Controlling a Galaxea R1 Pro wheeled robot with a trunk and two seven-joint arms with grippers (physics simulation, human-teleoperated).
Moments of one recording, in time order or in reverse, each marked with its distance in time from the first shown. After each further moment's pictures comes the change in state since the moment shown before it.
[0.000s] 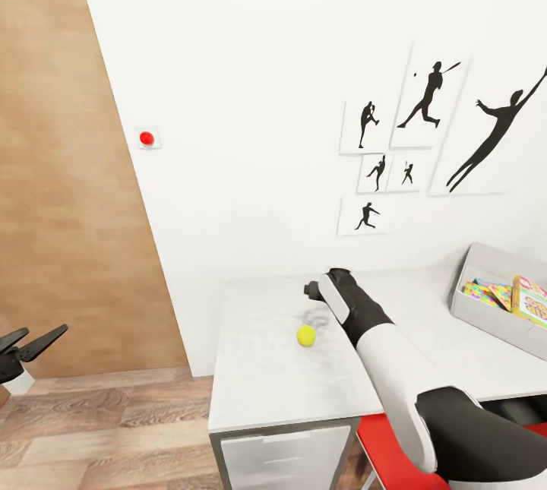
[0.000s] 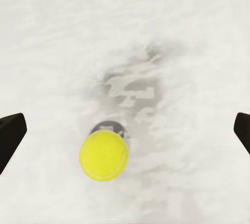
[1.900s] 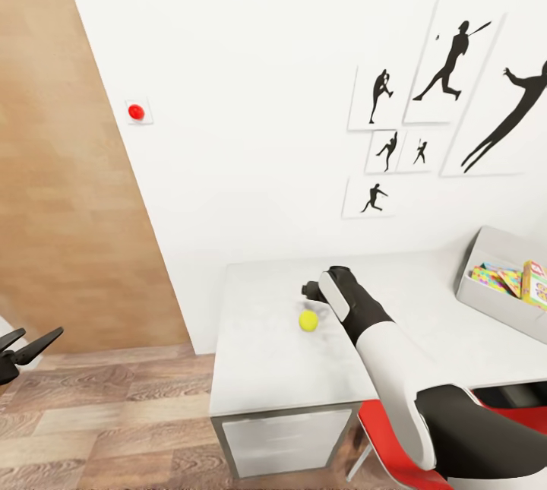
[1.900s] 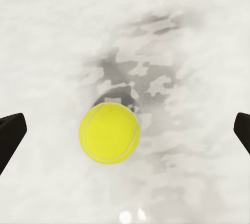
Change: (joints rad) left arm 0.000 0.014 0.006 0.048 -0.001 0.000 -0.001; right arm -0.009 0.002 -0.009 0.001 -0.008 0.043 0.027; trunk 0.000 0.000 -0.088
